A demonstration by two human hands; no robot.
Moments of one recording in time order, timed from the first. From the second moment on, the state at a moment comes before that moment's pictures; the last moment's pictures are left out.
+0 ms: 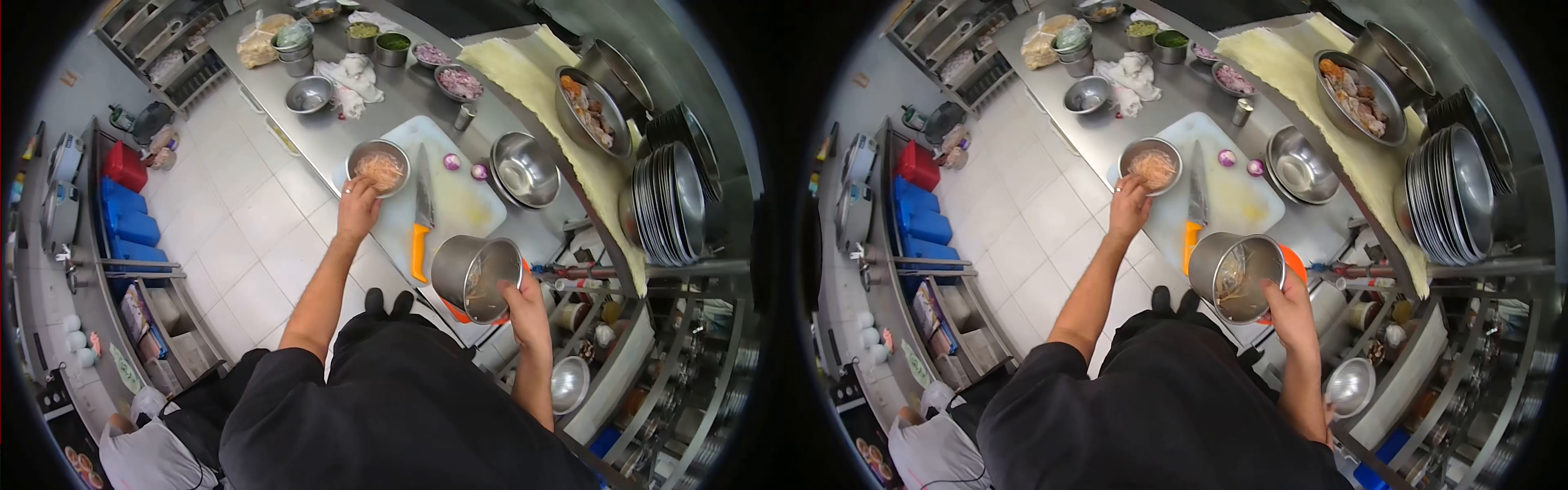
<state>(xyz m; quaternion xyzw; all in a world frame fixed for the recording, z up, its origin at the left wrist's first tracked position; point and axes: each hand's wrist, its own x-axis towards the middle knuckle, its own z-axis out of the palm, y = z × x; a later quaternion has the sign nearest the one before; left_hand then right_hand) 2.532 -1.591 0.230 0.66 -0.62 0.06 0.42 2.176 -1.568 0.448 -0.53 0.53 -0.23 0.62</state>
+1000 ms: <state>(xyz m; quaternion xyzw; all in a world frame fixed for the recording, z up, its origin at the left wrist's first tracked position) 2.703 -1.653 0.366 0.44 -0.42 -0.66 0.44 2.480 -1.676 0.448 -0.74 0.61 -0.22 0.18</state>
